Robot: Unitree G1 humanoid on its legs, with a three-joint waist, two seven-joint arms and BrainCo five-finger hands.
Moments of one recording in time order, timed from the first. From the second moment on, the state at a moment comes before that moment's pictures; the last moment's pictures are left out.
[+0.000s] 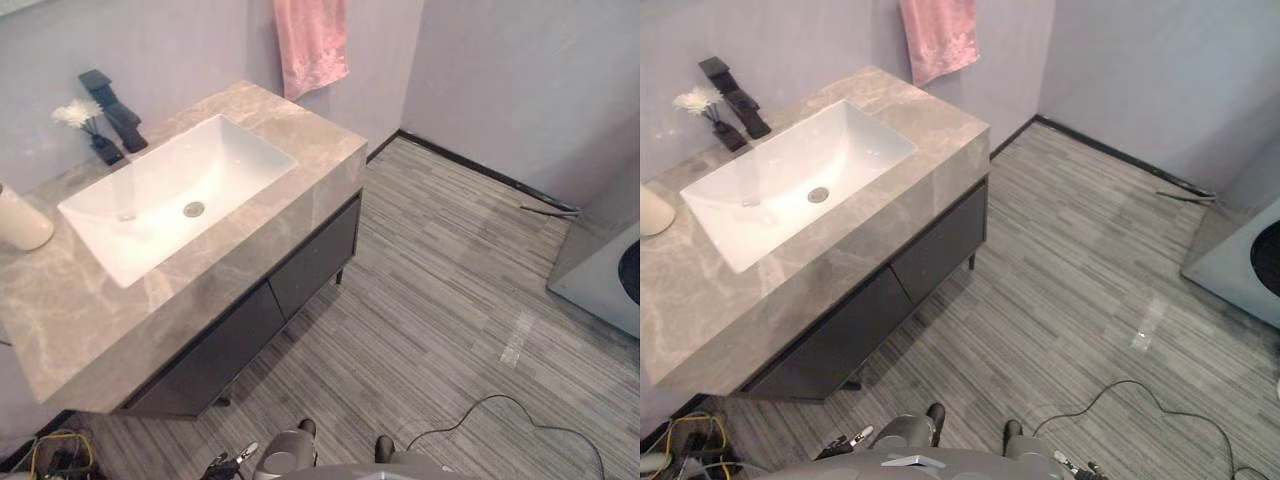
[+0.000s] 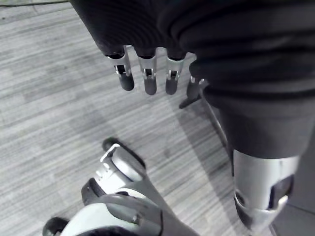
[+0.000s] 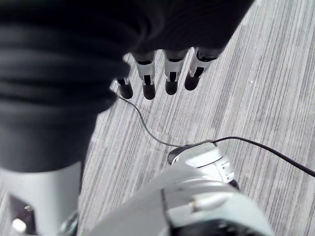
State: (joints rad) left arm 0.20 0.03 0.33 1.07 -0.10 -0.05 0.07; right arm 0.19 -0.13 -0.27 1.11 0.13 -0.05 0.00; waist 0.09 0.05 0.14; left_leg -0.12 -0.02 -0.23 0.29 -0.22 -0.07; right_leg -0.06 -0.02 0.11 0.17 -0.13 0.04
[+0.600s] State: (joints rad) left arm 0.16 0.10 0.24 1.12 -0.10 -0.04 0.05; right arm 0.05 -0.09 -0.27 1.09 0.14 -0.06 0.00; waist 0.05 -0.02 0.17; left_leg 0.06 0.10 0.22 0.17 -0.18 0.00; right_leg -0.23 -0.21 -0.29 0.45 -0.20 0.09
